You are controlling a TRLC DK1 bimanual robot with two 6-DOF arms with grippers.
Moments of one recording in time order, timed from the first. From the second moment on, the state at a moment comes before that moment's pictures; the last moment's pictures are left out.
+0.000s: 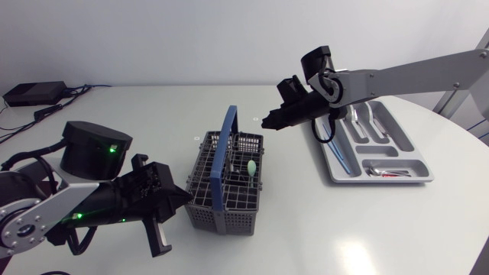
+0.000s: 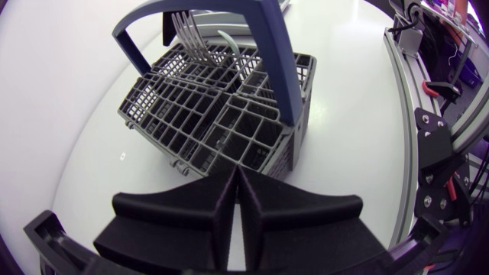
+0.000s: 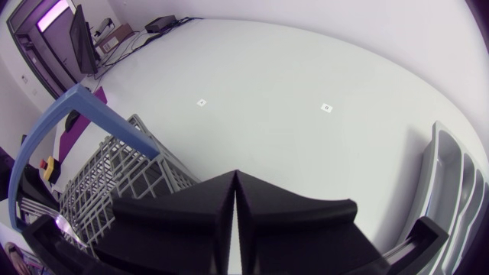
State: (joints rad) left arm -0.56 1.12 0.56 -0.27 0.20 0.61; right arm 0.31 2.01 1.41 -0.26 -0.47 -0.13
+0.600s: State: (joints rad) left arm -0.63 1.00 0.64 -0.57 0.23 0.61; right arm 0.31 2.05 1.44 -0.28 -0.48 -0.13
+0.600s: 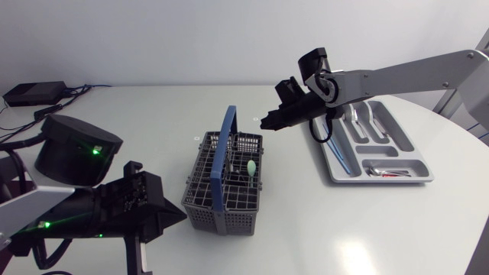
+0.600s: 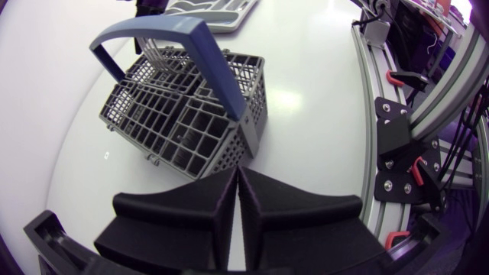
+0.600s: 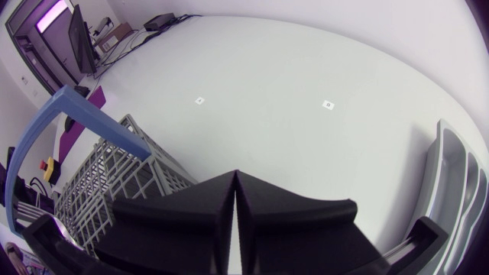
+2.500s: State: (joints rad) left arm -0.27 1.63 0.88 -0.13 0.25 0.76; right arm 0.26 1.69 1.00 -0.35 -0.53 -0.19
